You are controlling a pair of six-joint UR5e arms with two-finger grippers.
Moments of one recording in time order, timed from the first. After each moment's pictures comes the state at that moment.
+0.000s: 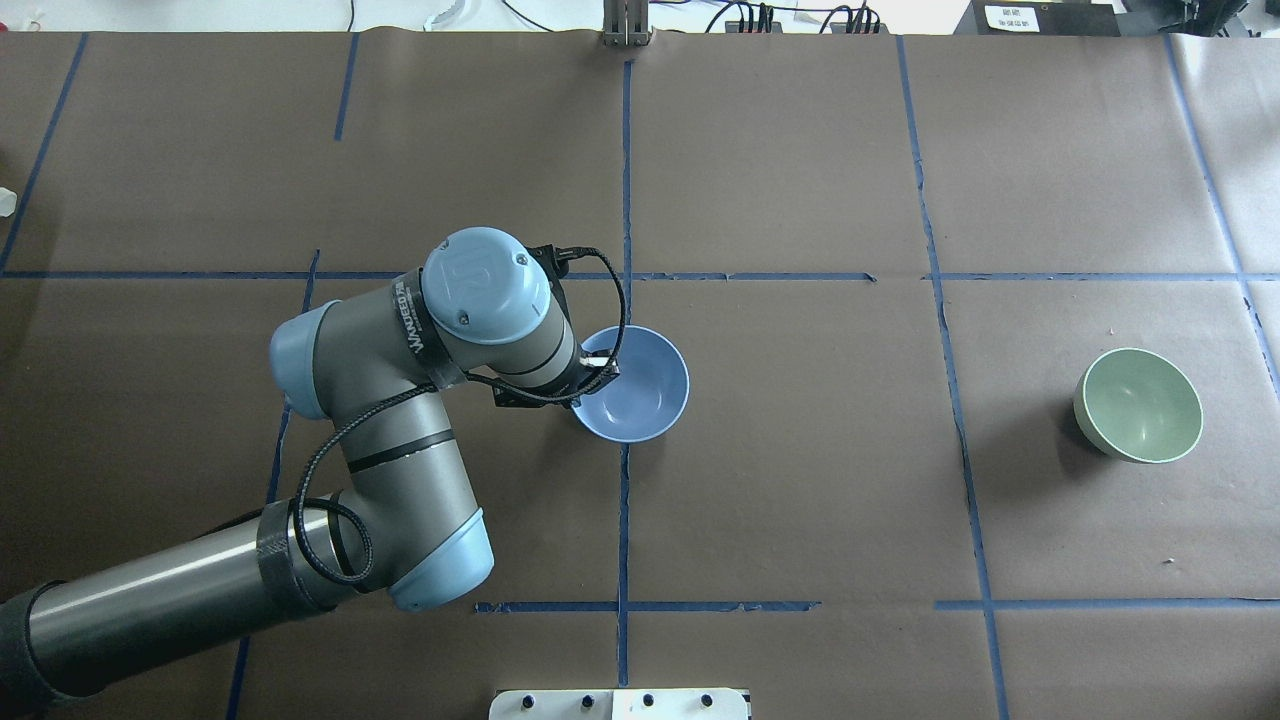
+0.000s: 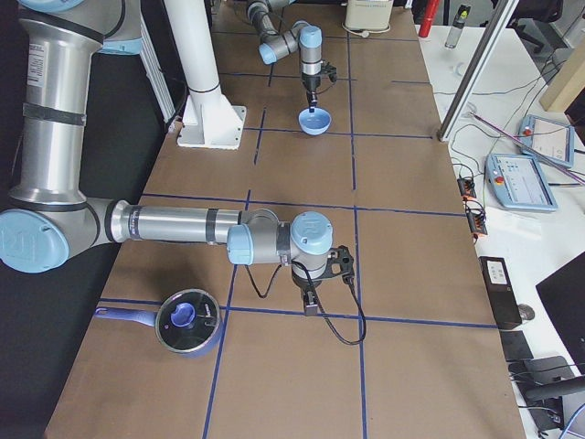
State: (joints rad) left arm -0.48 -2.29 -1.61 -1.68 -1.87 -1.49; right arm 1.50 -1.74 1.72 -1.49 2.35 -0.09
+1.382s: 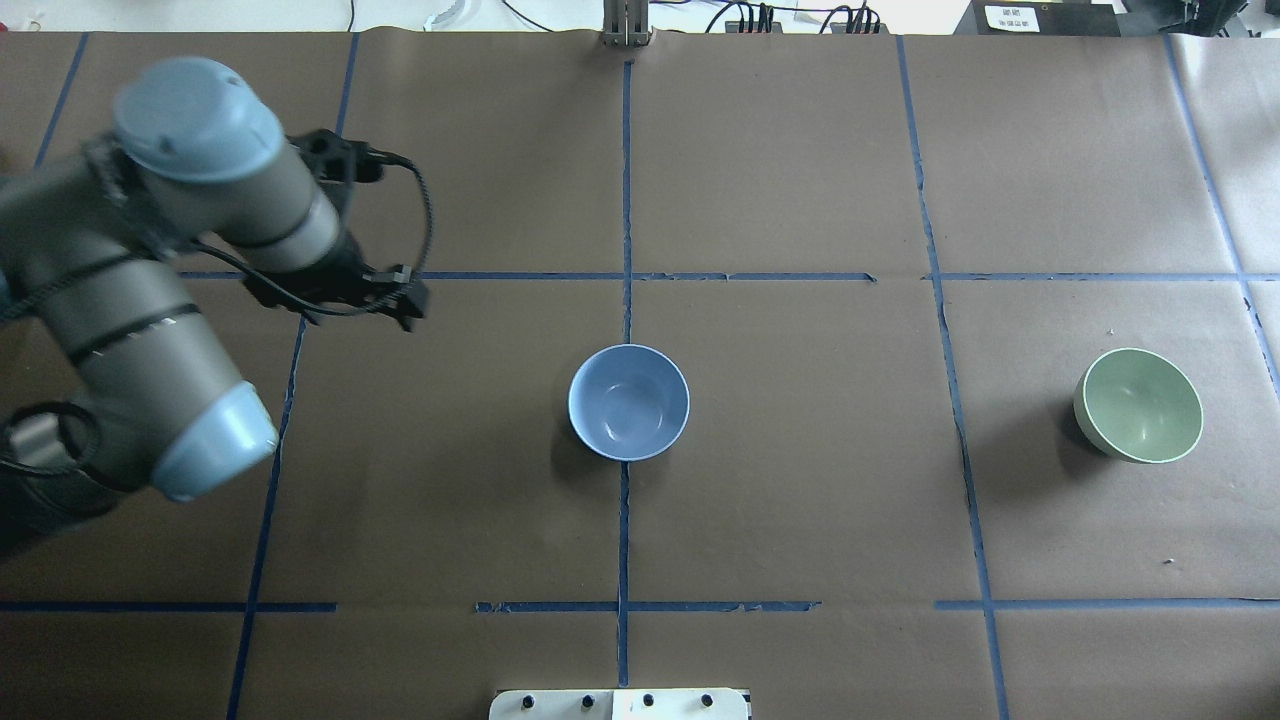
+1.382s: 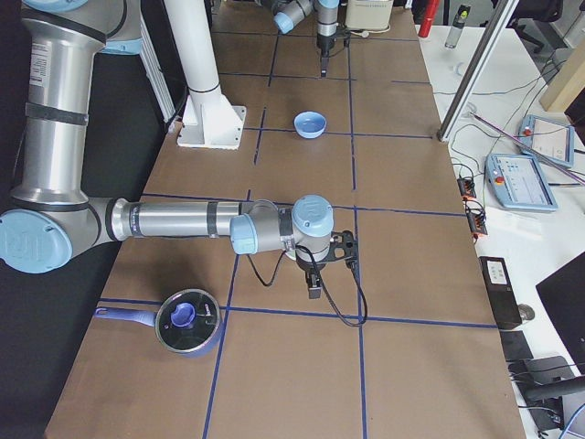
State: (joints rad) left arm -0.81 -2.02 -1.90 -1.40 -2.08 -0.82; right arm 1.45 -1.74 1.80 -1.44 2.38 0.11
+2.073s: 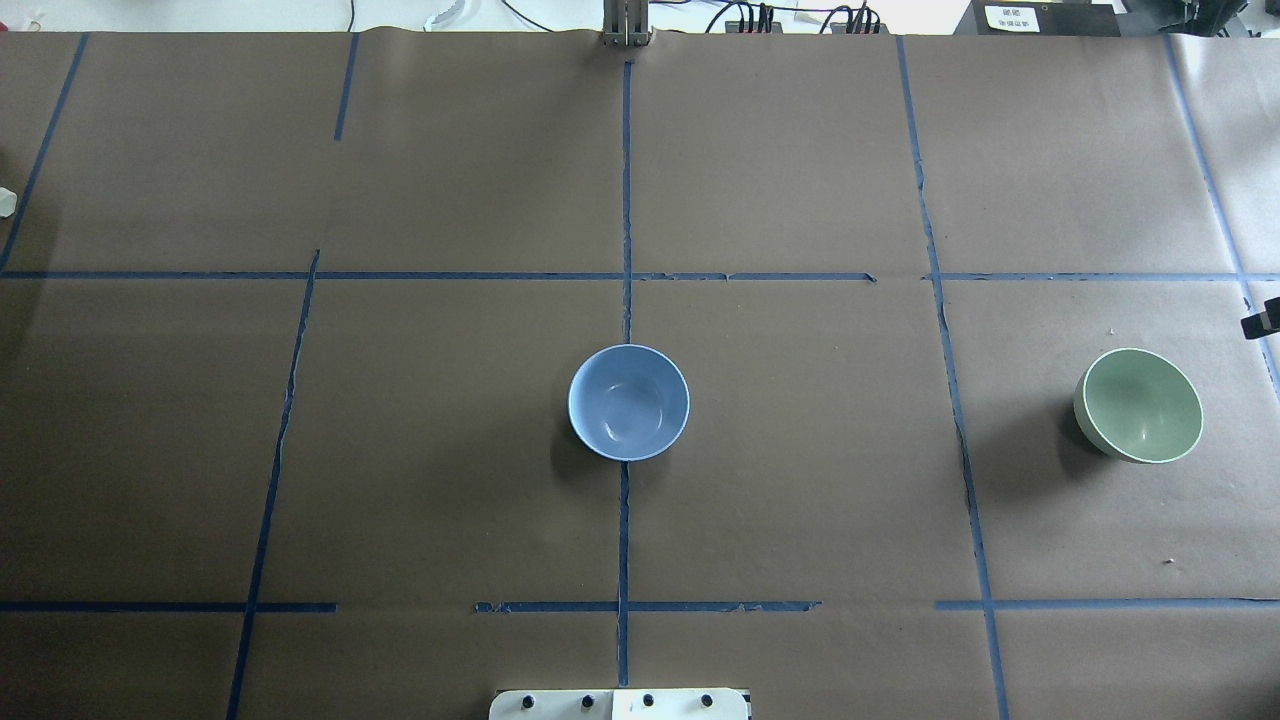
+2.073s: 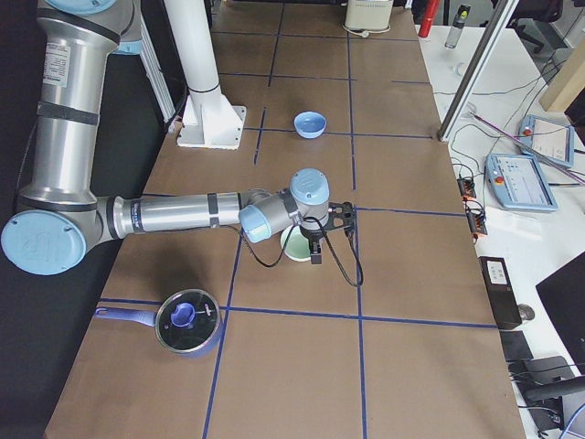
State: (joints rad) left arm -1.50 -1.62 -1.73 -1.36 -2.36 0.23; right arm 1.28 -1.76 1.83 -1.16 2.37 0.48
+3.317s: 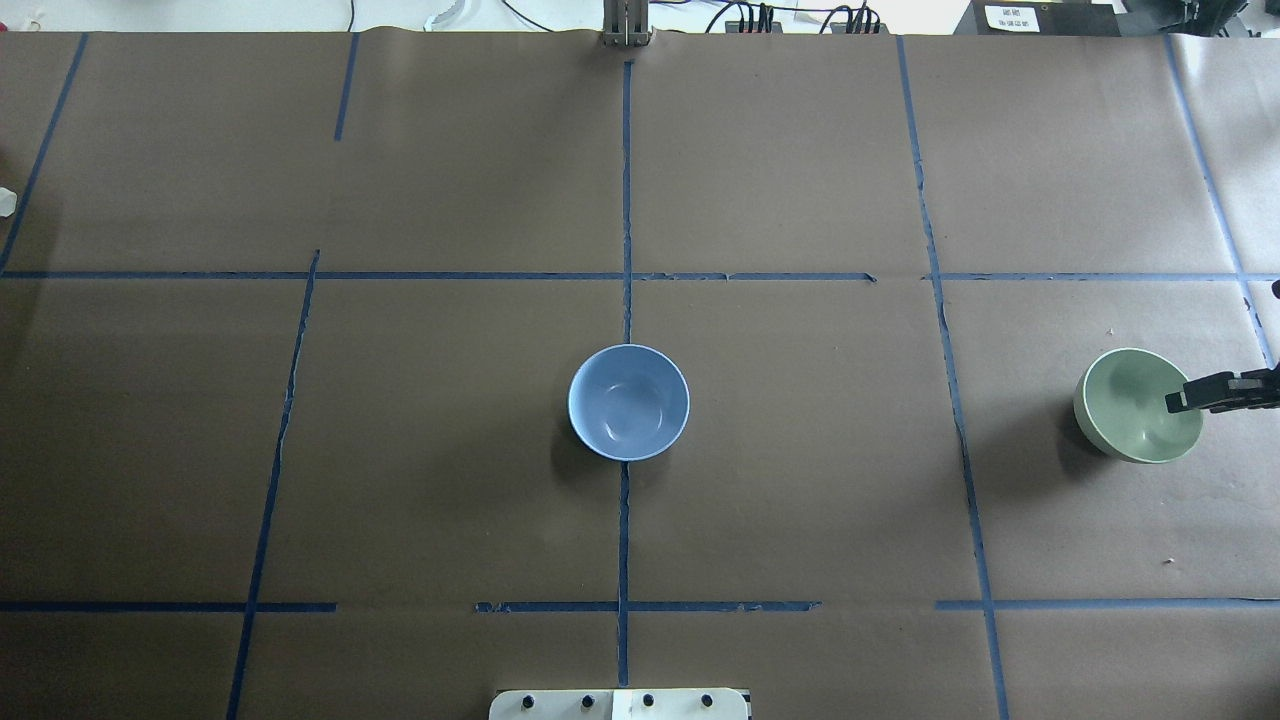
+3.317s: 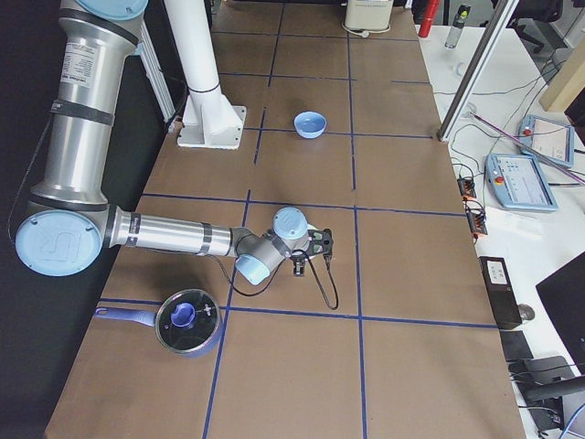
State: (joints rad) left arm -1.58 -1.55 -1.68 -1.38 -2.40 0.30; right arm 1.06 -1.79 1.56 -0.64 2.29 0.80
